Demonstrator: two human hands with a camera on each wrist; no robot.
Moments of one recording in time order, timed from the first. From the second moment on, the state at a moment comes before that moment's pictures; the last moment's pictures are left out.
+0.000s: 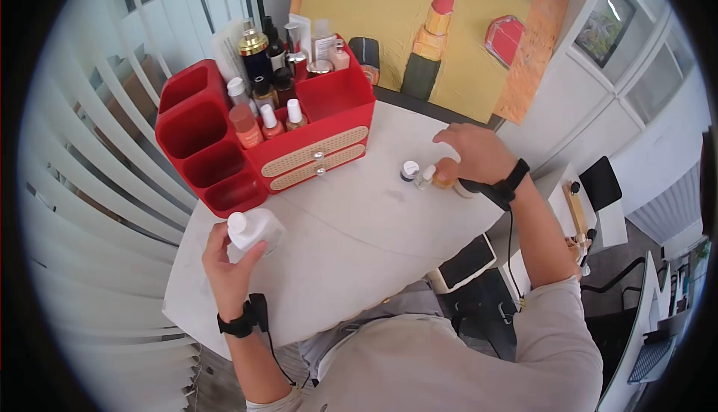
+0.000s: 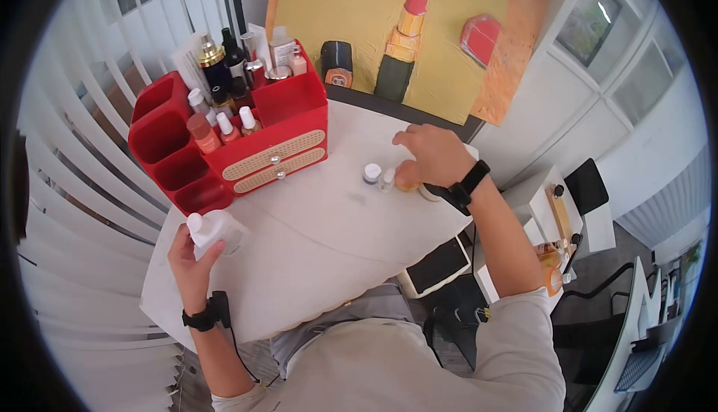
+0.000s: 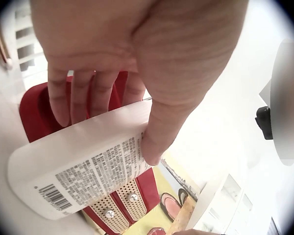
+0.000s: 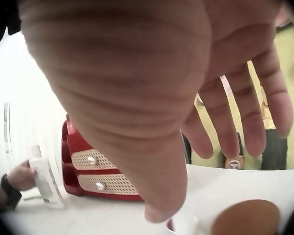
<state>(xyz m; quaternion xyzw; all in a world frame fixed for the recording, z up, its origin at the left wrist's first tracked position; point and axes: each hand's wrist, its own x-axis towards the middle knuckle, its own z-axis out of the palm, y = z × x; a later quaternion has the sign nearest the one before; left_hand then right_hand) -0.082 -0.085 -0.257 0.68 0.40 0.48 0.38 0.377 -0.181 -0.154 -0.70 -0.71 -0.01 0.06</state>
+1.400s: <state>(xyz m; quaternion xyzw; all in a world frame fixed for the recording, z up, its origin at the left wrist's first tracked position) -0.085 -0.083 -0.267 0.67 0.39 0.49 0.40 0.335 -0.167 -0.211 -0.75 -0.64 -0.11 0.09</state>
